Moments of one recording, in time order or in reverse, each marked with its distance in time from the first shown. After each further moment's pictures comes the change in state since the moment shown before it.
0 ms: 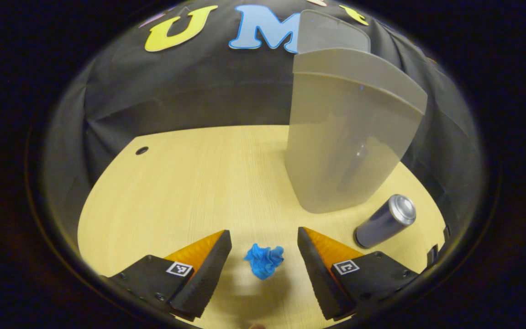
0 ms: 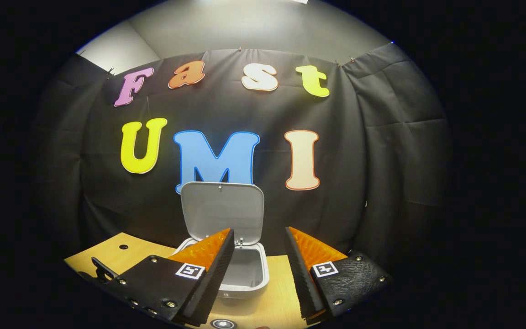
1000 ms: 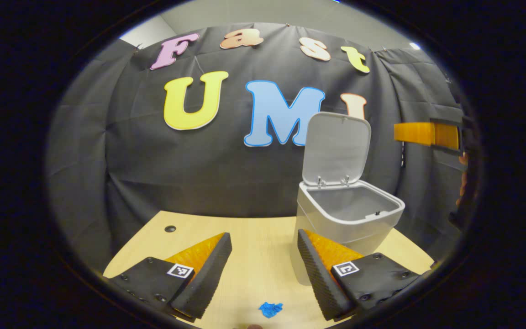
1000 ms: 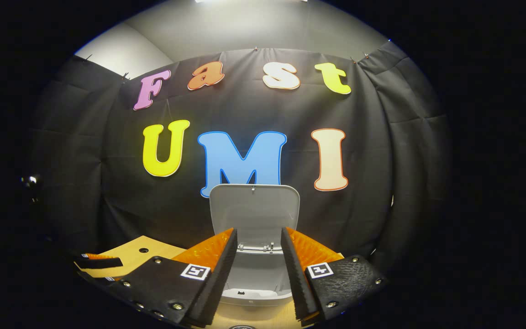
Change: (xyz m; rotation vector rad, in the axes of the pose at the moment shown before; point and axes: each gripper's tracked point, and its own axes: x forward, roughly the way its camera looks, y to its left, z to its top) left arm -0.155 -0.012 0.195 0.011 -0.480 0.065; right arm 0.022 0.055 0.004 0.035 -0.034 0.153
